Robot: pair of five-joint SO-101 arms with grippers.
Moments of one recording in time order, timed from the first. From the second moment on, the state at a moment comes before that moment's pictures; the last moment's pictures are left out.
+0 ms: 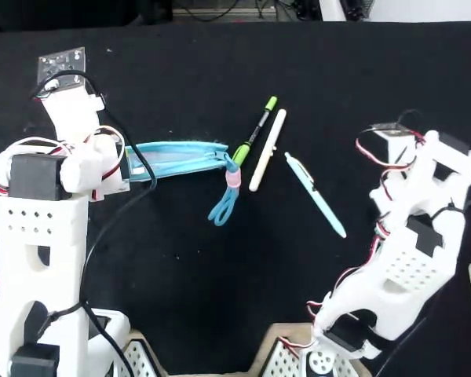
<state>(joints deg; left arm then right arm) -0.7 -31.4 4.0 94.0 13.8 33.2 29.4 -0.7 80.7 47.8</state>
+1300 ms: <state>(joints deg) -0.7 -31.4 4.0 94.0 13.8 -38.0 -50.7 8.3 66.2 -1.1</state>
